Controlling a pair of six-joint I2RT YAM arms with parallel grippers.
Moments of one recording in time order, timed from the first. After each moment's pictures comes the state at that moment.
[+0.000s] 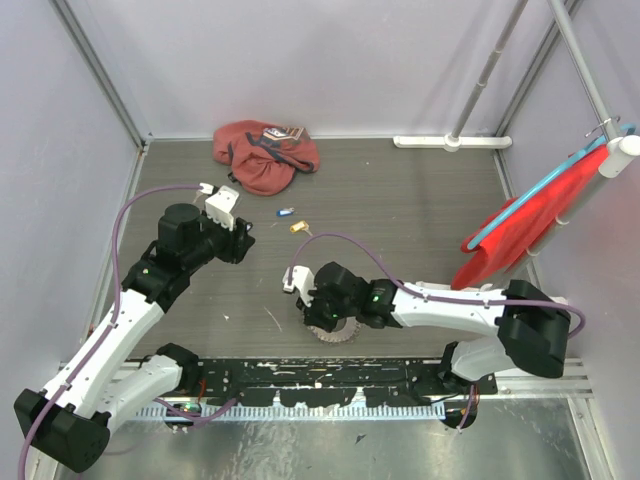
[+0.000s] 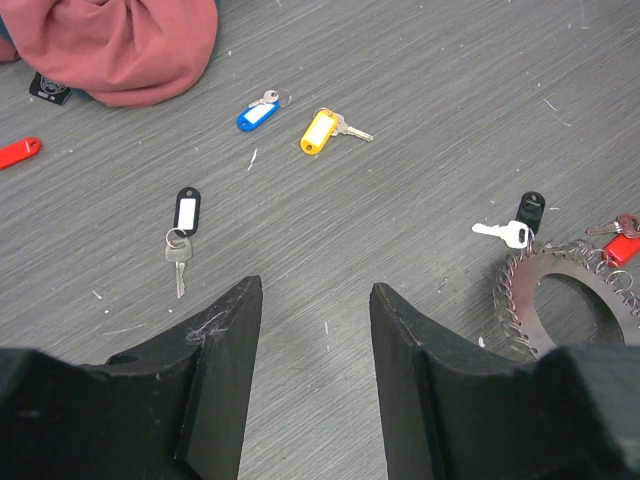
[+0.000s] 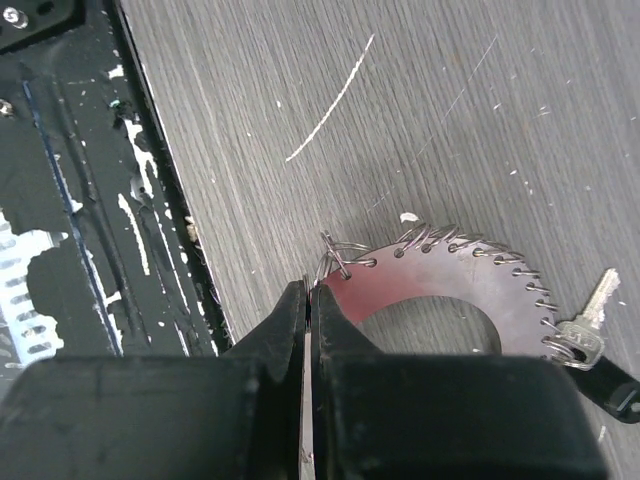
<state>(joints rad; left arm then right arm) -0.43 0.88 0.82 -0.38 0.15 0.04 1.13 1.38 0.76 -0.13 -0.17 0.01</state>
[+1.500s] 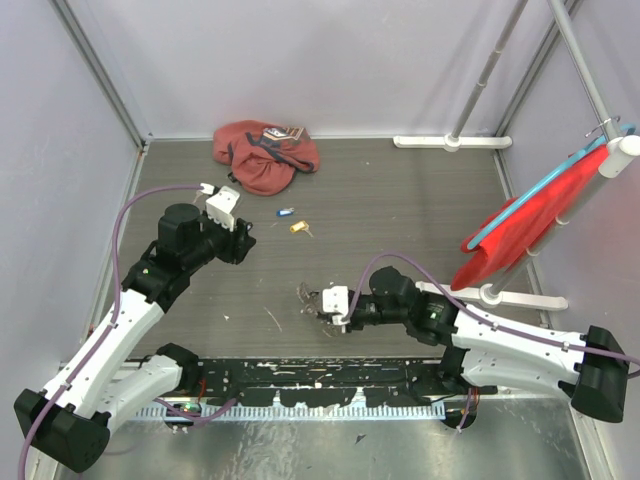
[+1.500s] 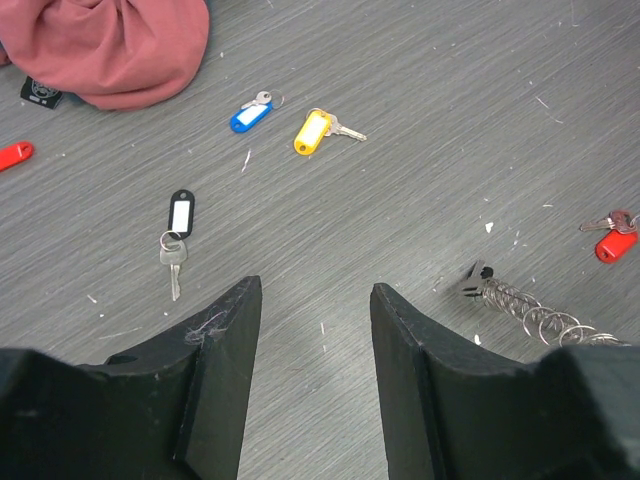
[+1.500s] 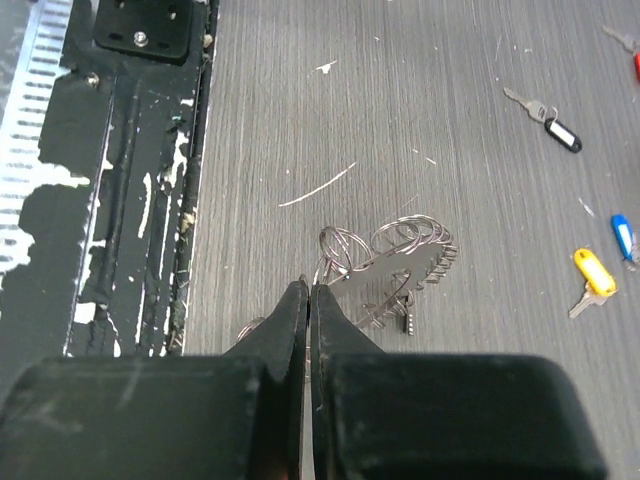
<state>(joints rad) -0.43 0.88 0.82 -0.37 0.16 0.04 1.08 0.92 0.56 -0.03 -0.35 -0.41</state>
